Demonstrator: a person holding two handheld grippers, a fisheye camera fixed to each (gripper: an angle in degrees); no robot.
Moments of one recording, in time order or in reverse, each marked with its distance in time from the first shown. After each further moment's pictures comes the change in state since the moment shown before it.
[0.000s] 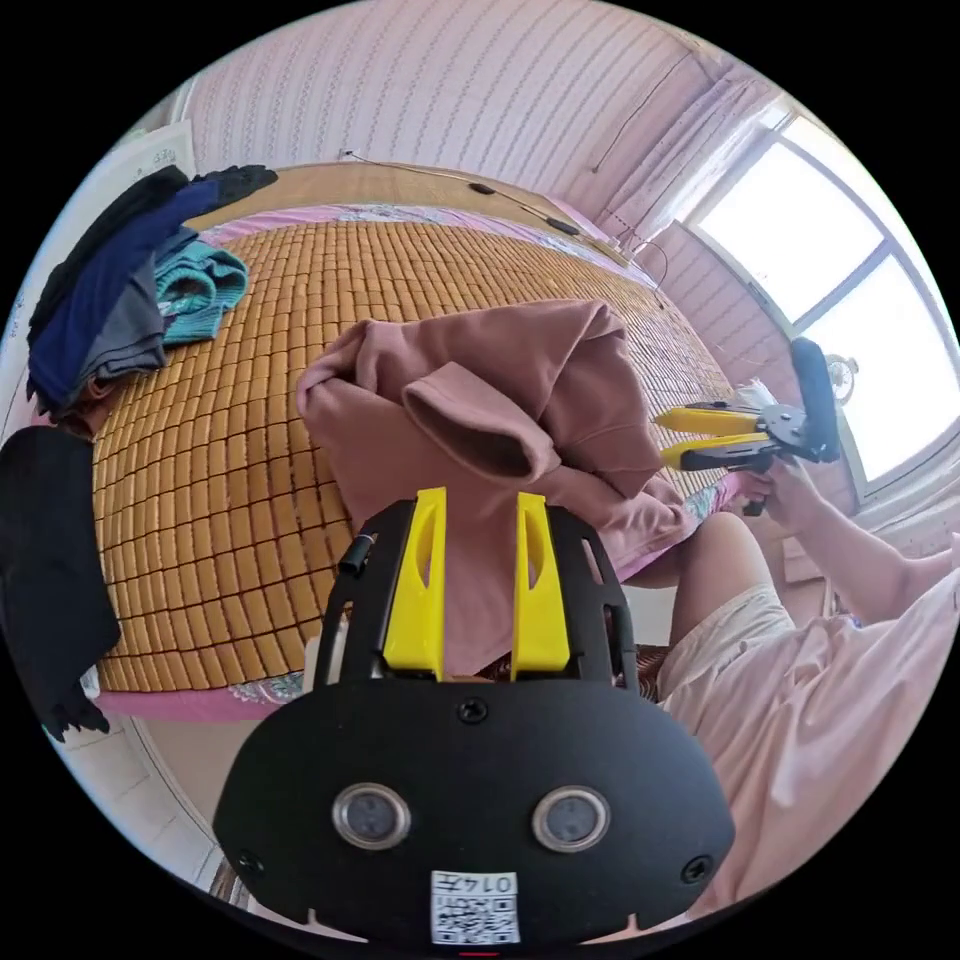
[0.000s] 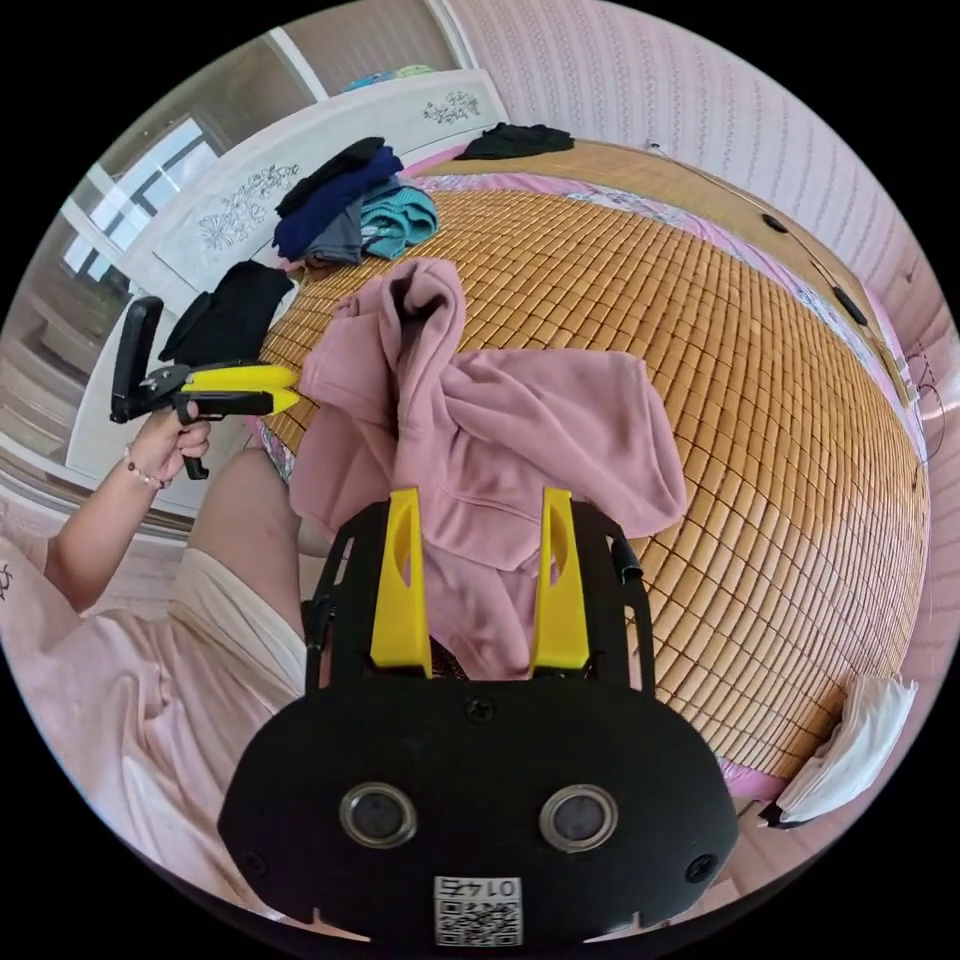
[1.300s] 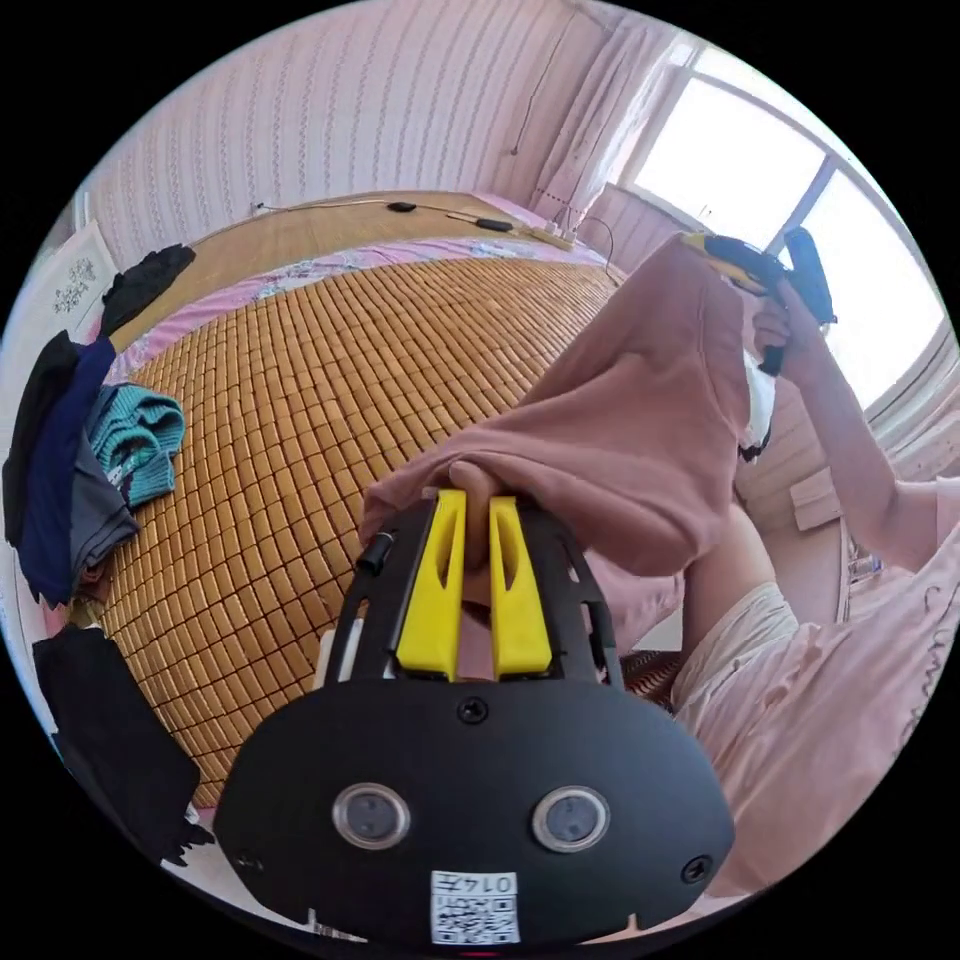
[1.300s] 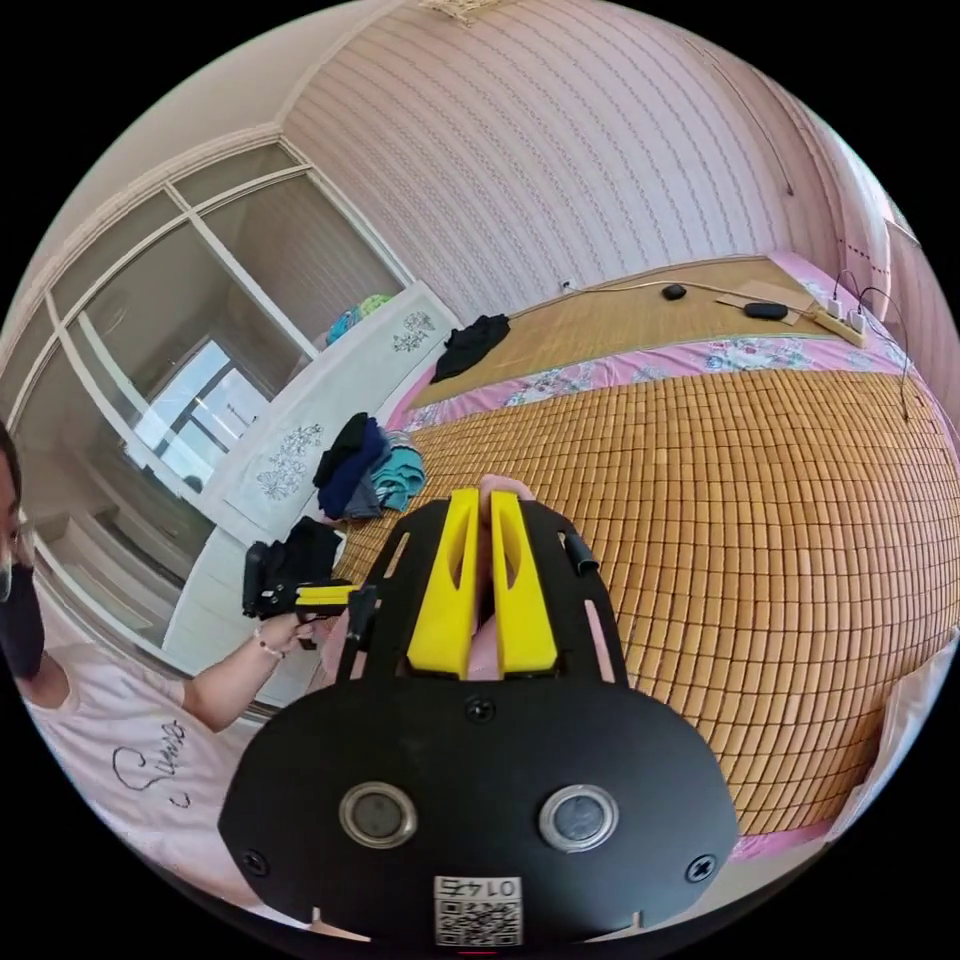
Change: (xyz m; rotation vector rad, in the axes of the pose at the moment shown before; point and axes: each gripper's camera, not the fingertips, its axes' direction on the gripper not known) left arm 0.006 -0.130 0.046 0.033 -0.012 0.108; right arm 0.229 0.020 -0.287 0.546 -0.235 0.364
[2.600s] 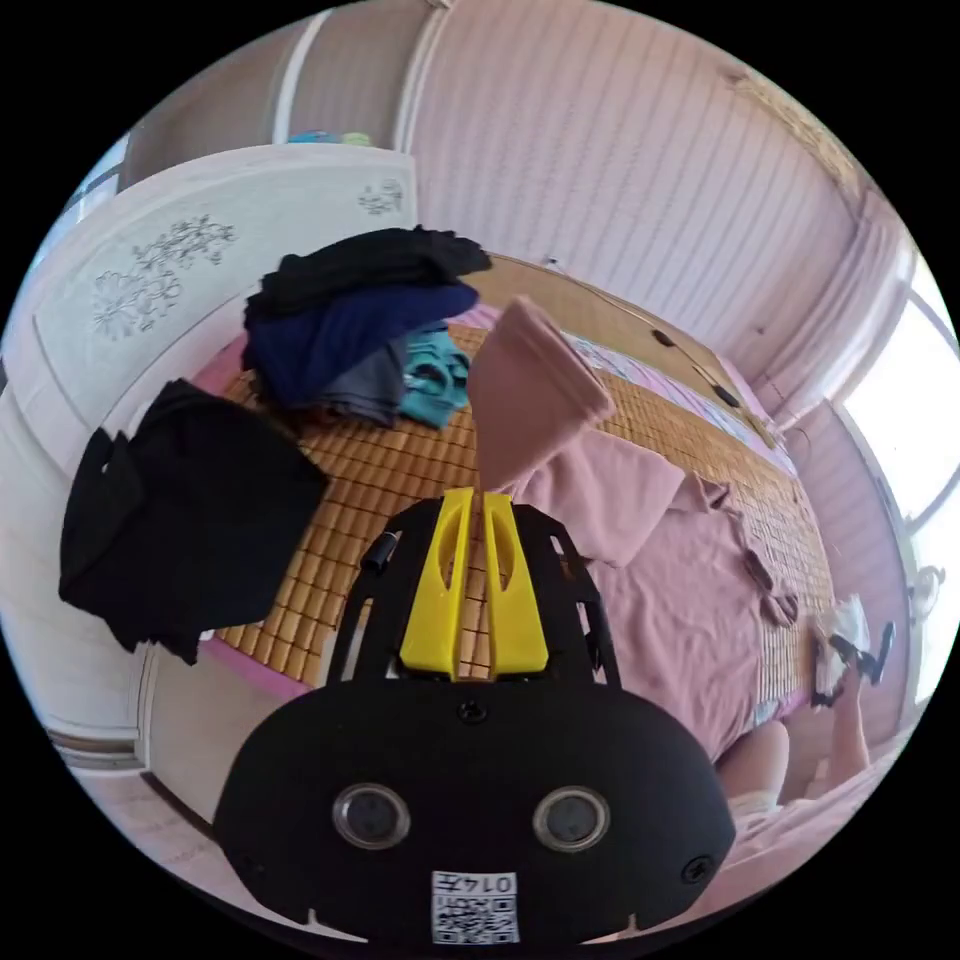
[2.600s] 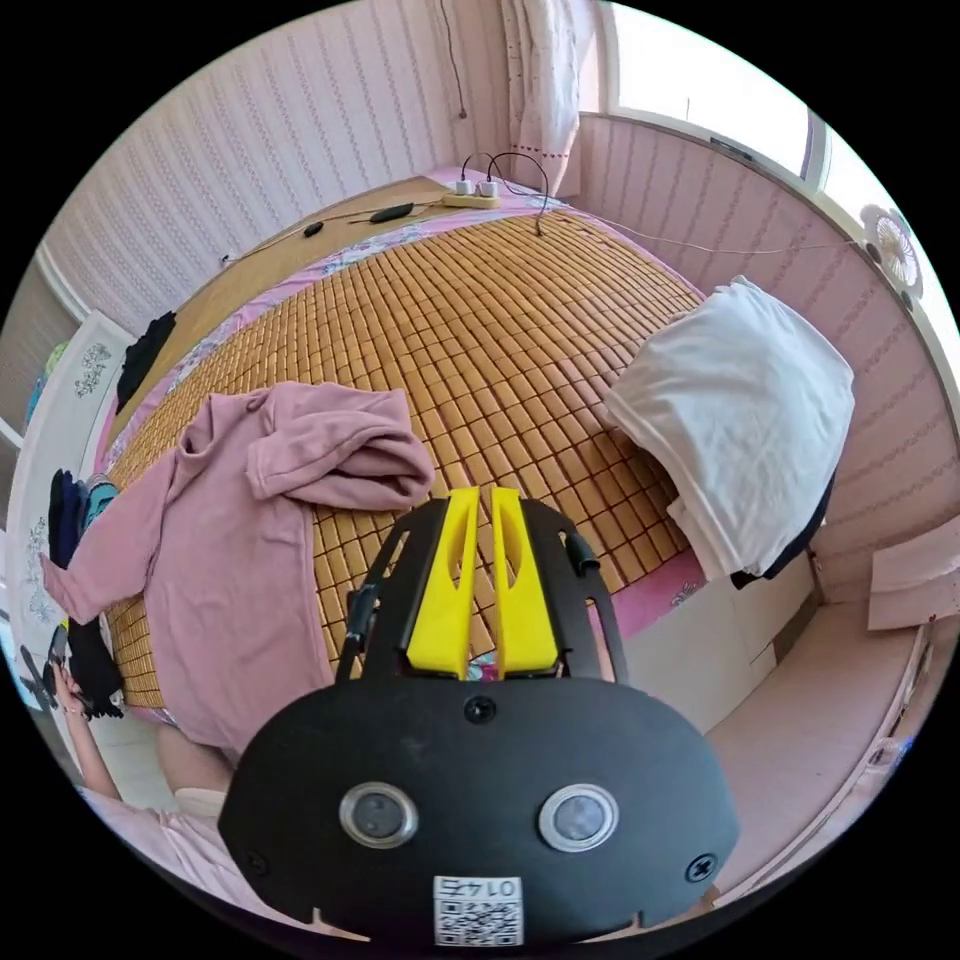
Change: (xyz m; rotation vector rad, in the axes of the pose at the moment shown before) left arm -0.173 0.062 -0.093 0.287 -0.490 -0.626; right arm 0.119 0.115 -0.062 -0.135 0.704 0.368
